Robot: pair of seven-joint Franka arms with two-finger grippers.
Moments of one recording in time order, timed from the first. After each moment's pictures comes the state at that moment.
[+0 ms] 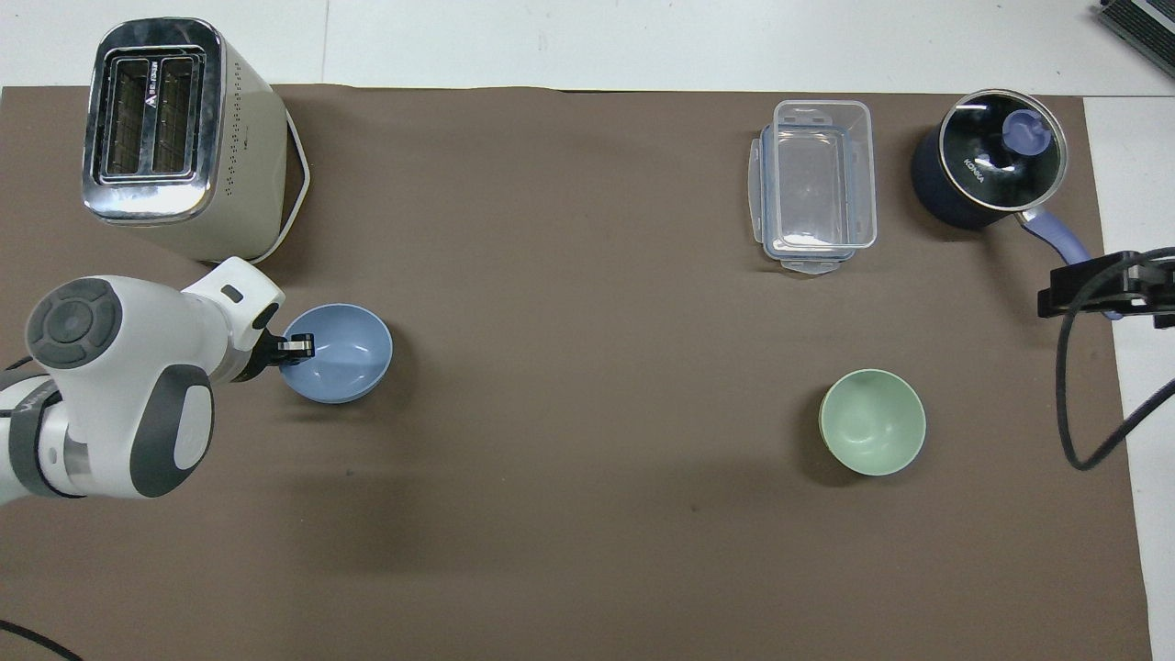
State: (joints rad) left arm 0.00 0.04 -0.14 -2.23 -0.01 2.32 -0.18; right arm -0.06 -0.02 0.05 -1.48 0.01 1.47 0.10
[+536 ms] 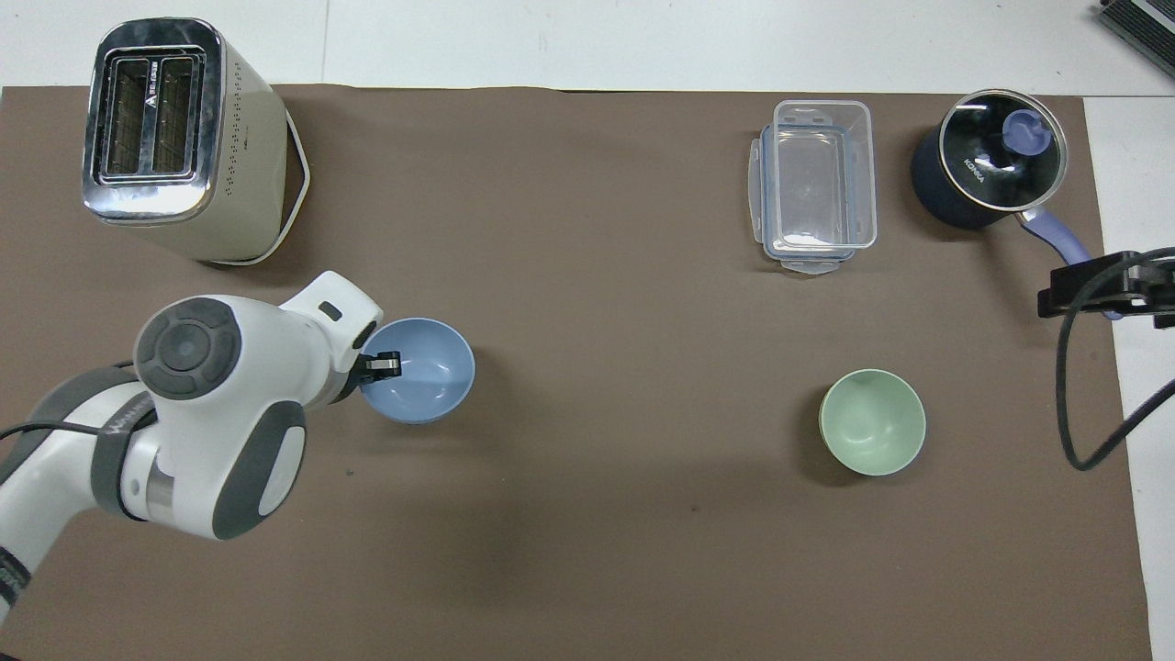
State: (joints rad) left arm -0.22 -0.01 -0.16 -2.22 -0.02 2.26 -0.41; right arm -0.06 -0.02 0.05 -1.48 0.01 1.47 0.10
